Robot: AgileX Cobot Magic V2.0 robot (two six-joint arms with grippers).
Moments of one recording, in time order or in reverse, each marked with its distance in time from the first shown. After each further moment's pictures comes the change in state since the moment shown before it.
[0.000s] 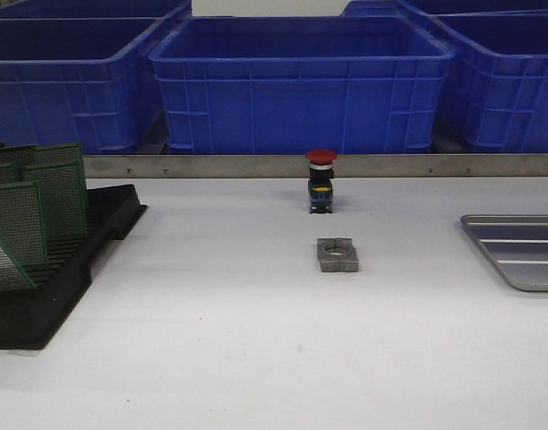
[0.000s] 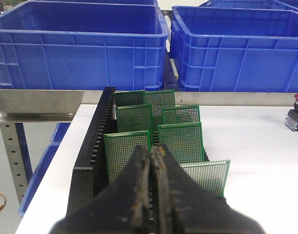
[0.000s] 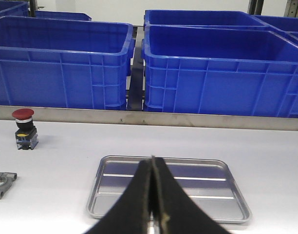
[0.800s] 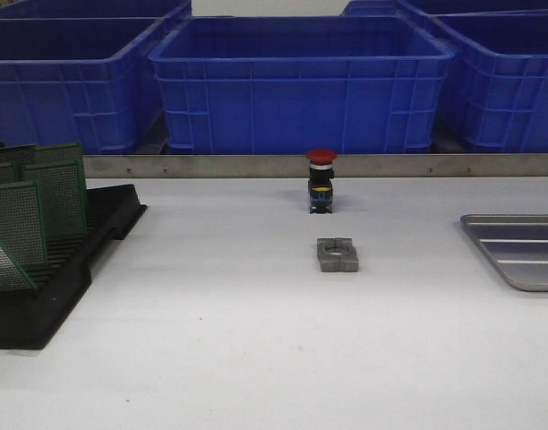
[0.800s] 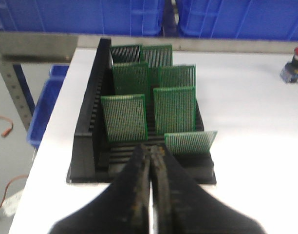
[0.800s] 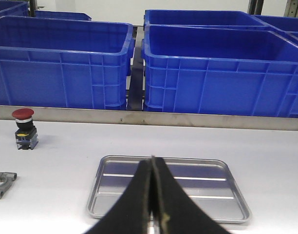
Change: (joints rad) left arm 0.000 0.271 -0.376 -0.025 0.461 0.002; right arm 0.000 0.000 0.000 0.000 0.000 0.000
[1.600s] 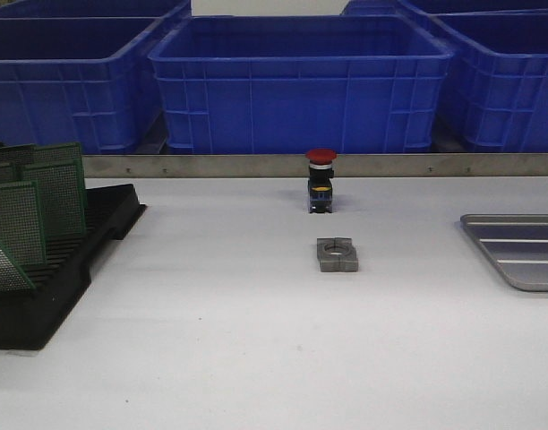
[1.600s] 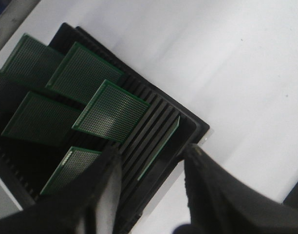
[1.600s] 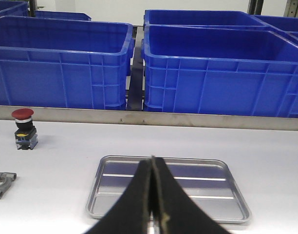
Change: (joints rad) left arm 0.000 0.837 -0.503 -0.349 0.246 1.165; right arm 0.000 0.000 0.000 0.000 0.000 0.000
